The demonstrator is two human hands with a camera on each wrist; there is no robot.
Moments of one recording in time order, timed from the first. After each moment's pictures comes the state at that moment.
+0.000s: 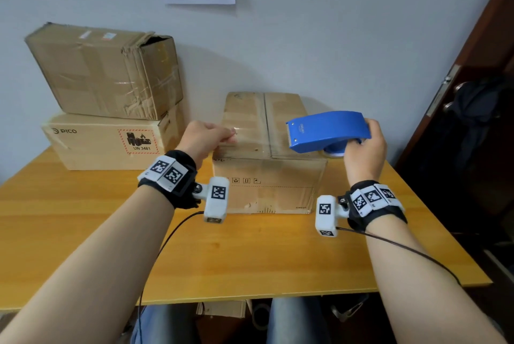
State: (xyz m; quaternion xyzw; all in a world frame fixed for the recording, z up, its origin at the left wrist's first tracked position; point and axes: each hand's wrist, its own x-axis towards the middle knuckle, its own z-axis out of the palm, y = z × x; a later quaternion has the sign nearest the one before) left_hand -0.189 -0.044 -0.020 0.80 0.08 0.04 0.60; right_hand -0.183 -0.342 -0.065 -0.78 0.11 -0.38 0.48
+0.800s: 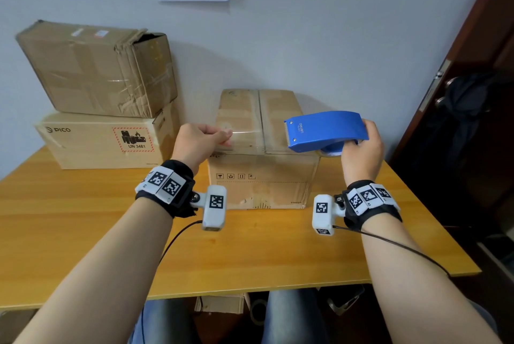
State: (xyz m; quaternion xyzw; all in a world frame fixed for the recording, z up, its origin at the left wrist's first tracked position) left_hand -0.196 -0.048 -0.042 0.80 0.07 0.13 0.58; right_hand -0.188 -0.354 -0.080 -0.78 0.12 -0.40 0.47
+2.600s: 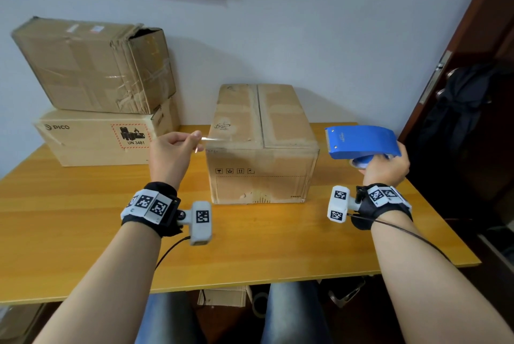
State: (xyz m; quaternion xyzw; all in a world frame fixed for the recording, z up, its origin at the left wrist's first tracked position) left_hand -0.218 -0.016 -0.076 0.77 0.08 0.26 0.58; right_hand -0.197 -0.395 -0.111 -0.65 0.29 -0.42 0.56
